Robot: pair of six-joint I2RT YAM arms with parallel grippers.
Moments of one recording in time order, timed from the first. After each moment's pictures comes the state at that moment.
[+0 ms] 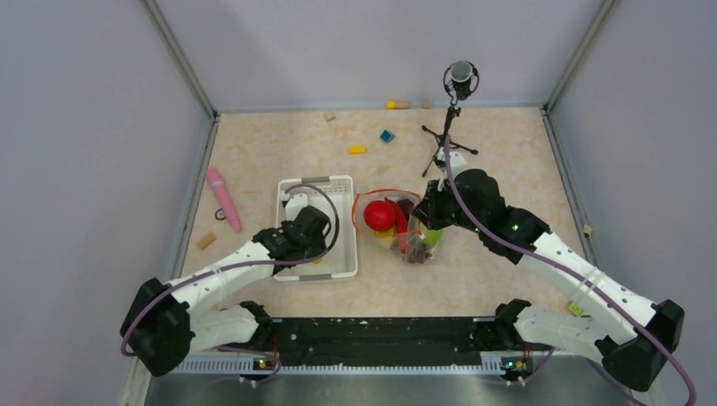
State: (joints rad) left arm -0.70 1.16 0.64 -0.51 -0.42 -0.81; right arm 0.72 1.00 0.94 -0.45 -0.02 0.42
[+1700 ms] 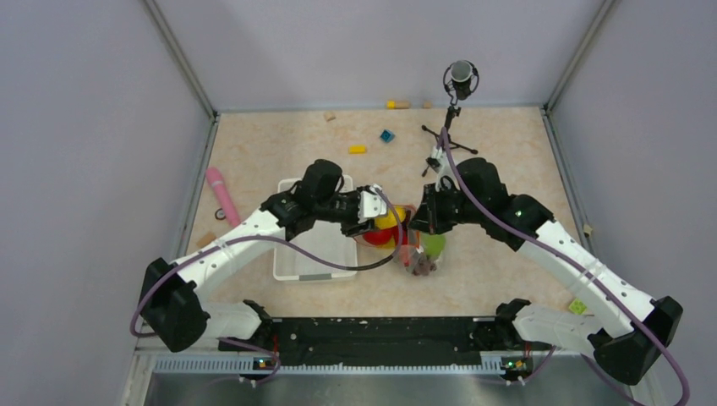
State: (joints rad) left arm -0.70 1.28 1.01 -0.34 0.64 0.70; right arm 0.67 1.06 1.07 -0.66 -0.31 0.46
